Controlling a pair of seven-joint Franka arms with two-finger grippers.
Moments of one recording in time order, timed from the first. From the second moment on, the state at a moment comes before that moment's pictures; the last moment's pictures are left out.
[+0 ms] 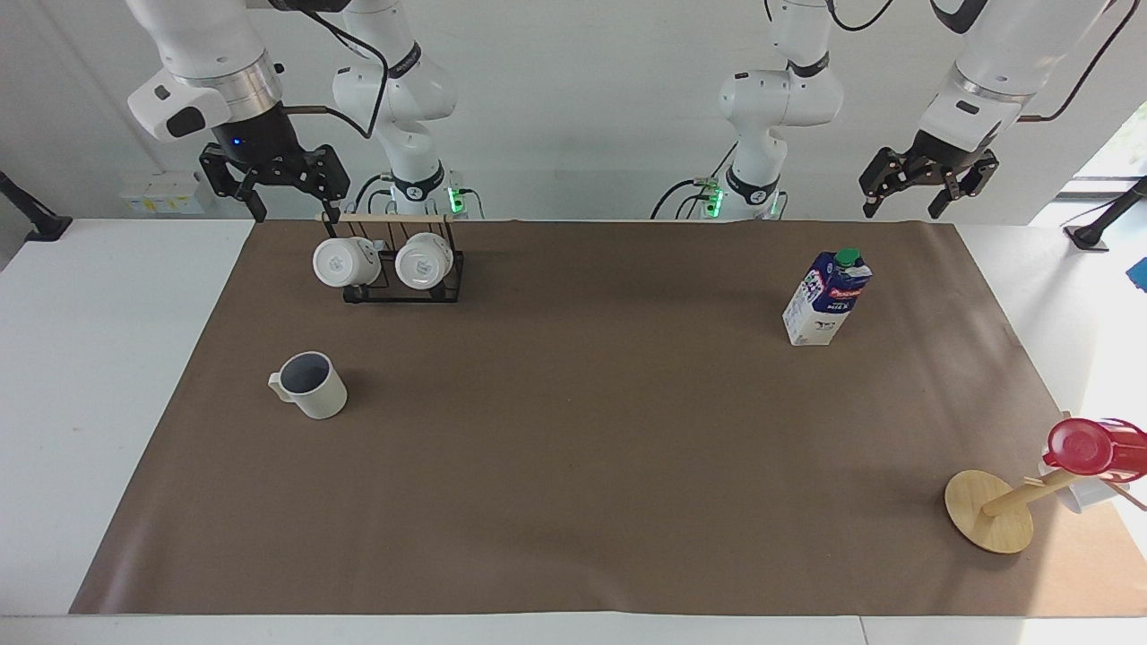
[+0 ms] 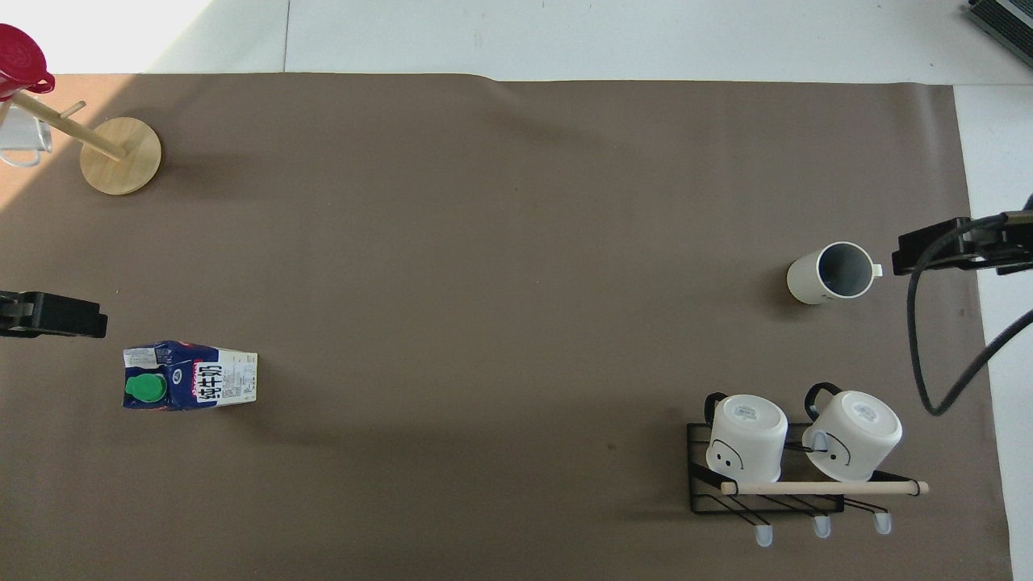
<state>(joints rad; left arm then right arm) -0.11 -0.17 0.05 -1.72 0.01 1.53 0.02 -0.02 0.02 0.05 -1.43 -0.02 1.45 0.05</state>
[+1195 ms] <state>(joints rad) -0.11 -0.20 0.05 -1.81 0.01 1.56 0.02 -0.03 0.02 0.04 -1.43 -0.02 1.45 0.05</state>
